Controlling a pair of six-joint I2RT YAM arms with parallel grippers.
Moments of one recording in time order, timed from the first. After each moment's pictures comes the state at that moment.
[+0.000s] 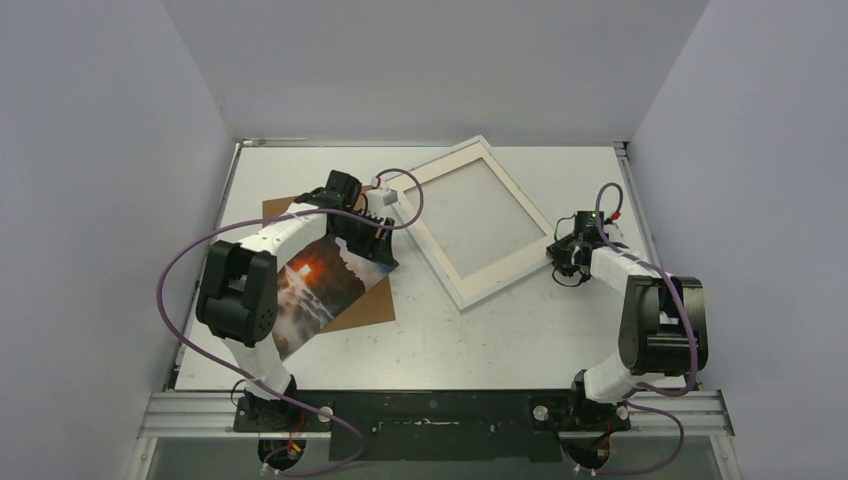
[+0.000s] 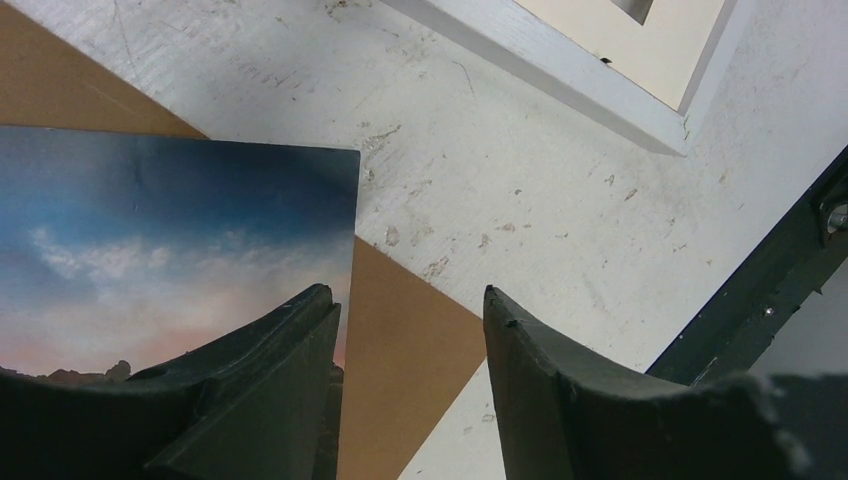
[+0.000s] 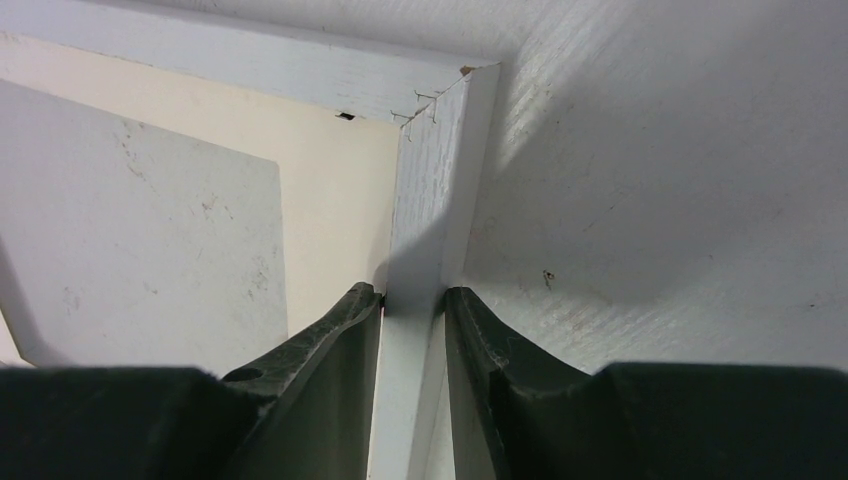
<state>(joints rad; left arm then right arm) -0.34 1.78 1.26 -0.62 0.54 0.09 -0.04 1.54 0.77 -0.19 0.05 0.97</state>
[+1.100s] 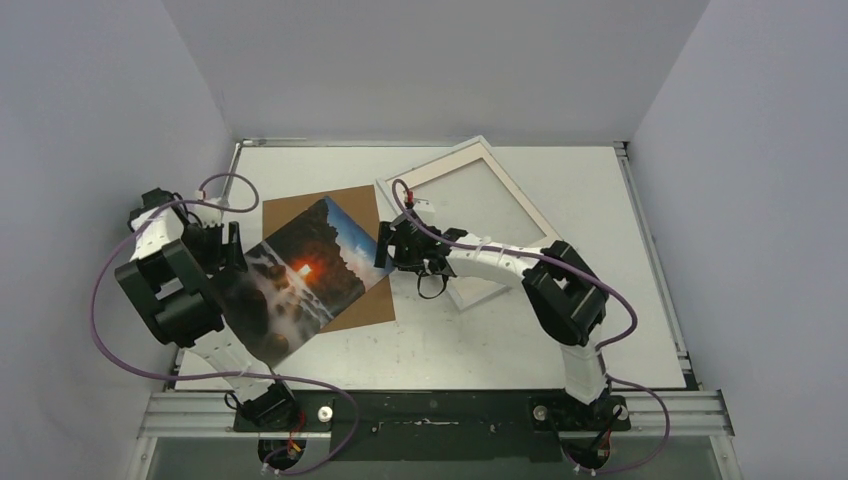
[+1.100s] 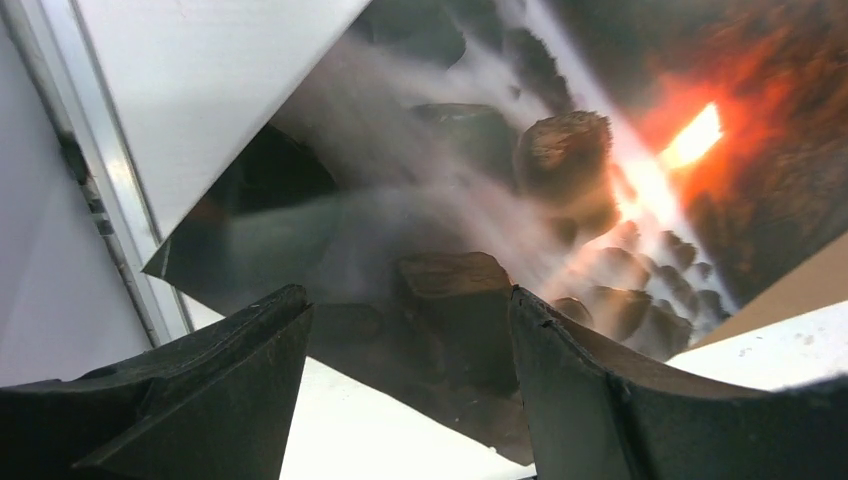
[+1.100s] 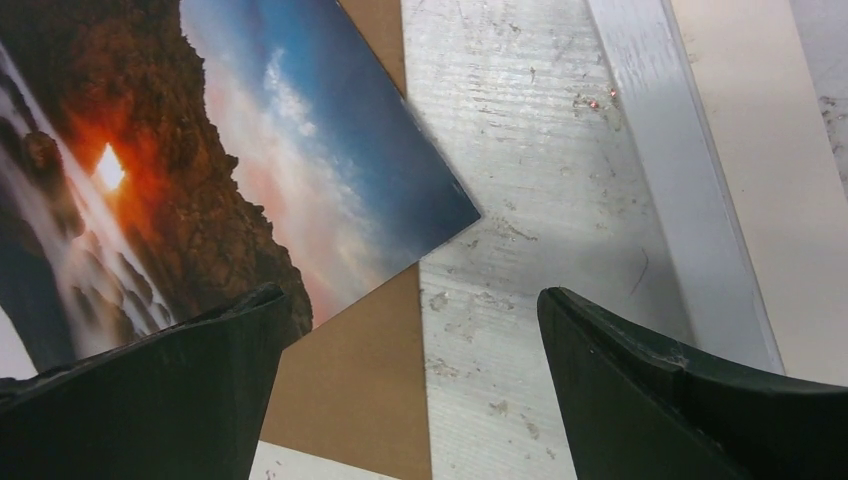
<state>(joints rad) 0.57 1.85 1.44 -0.98 0.36 0.48 0.86 1.96 1.38 -0.26 0.15 0.81</state>
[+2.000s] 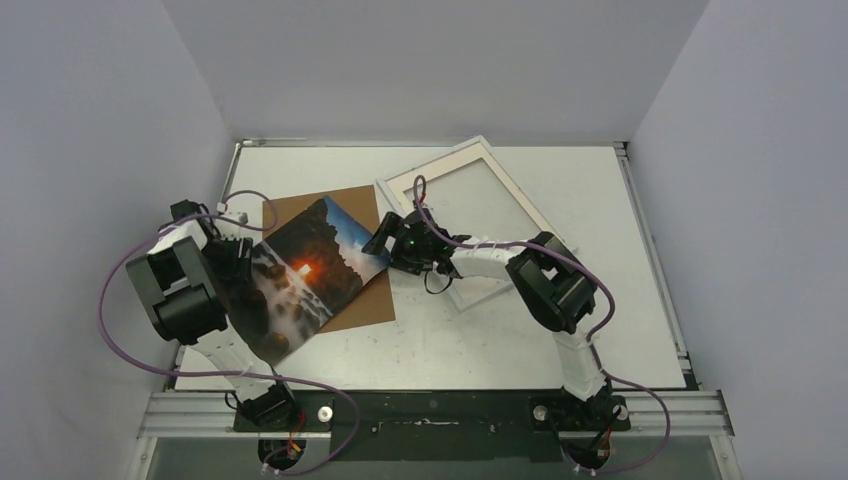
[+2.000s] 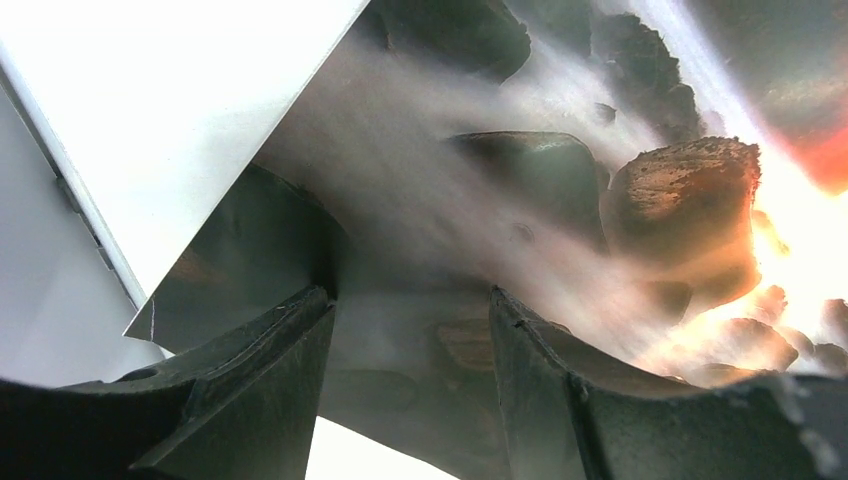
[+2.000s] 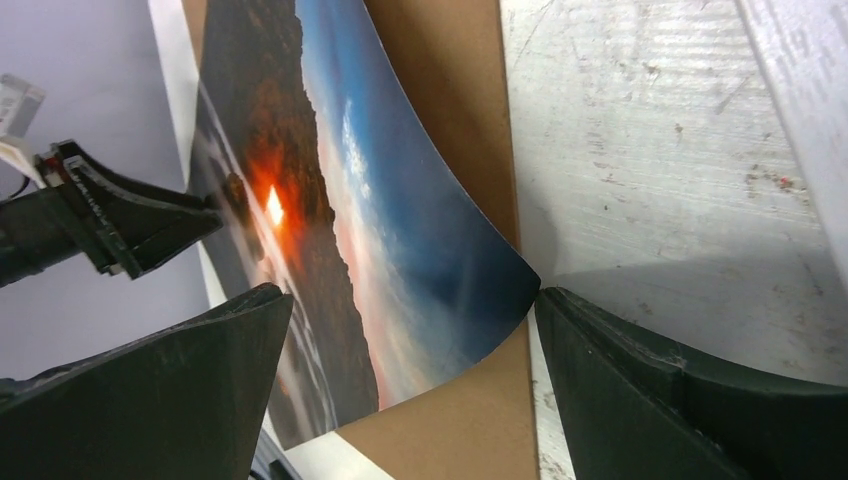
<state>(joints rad) 0.49 1.85 1.20 -0.70 0.18 0.51 0.79 2.08 1.30 0.13 -0.12 1.06</state>
